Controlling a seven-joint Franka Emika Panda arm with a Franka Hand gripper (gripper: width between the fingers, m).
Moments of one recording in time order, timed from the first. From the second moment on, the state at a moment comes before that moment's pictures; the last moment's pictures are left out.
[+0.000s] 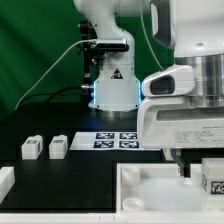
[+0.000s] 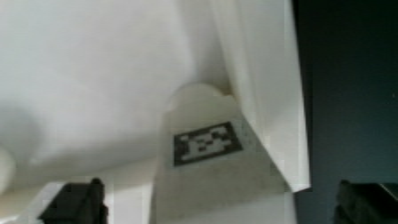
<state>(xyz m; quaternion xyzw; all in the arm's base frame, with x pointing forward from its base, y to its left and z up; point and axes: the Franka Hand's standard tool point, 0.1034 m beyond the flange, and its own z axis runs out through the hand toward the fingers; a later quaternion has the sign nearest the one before) 0.634 0.118 0.074 -0.99 0.11 -0.04 0.05</state>
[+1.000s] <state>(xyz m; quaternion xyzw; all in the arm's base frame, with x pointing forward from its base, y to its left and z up) 0.630 0.121 0.071 -0.74 0.66 0.02 0.09</state>
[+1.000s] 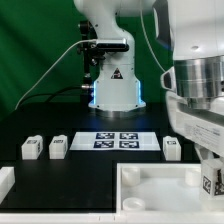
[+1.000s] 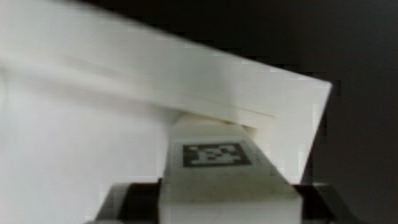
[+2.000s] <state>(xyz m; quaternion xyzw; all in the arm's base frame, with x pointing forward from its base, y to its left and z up) 0.627 0.120 0.071 -0.91 0.40 0.00 0.08</state>
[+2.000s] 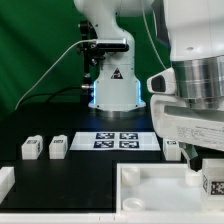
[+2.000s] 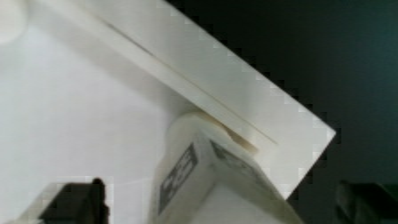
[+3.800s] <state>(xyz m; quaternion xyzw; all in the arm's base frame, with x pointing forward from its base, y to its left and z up) 0.634 0.119 0.071 -0.61 0.79 0.06 0.06</state>
